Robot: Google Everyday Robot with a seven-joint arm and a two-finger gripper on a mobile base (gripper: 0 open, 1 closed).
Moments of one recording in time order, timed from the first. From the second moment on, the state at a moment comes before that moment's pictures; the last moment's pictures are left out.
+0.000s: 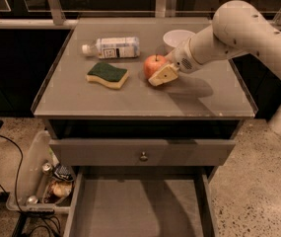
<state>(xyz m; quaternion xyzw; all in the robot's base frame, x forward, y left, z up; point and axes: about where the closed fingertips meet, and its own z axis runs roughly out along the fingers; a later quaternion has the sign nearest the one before) 0.684 -0.089 0.845 -0.49 0.78 0.13 0.37</state>
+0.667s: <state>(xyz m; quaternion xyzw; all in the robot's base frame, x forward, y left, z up) 0.684 -0.089 0.845 -0.49 0.78 0.13 0.37</state>
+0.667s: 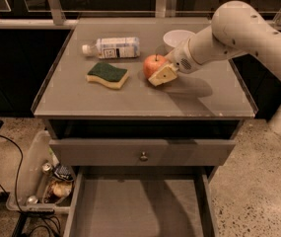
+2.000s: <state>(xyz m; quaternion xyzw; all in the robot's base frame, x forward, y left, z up) 0.588 -0.130 0.873 -0.50 0.74 0.14 0.42</state>
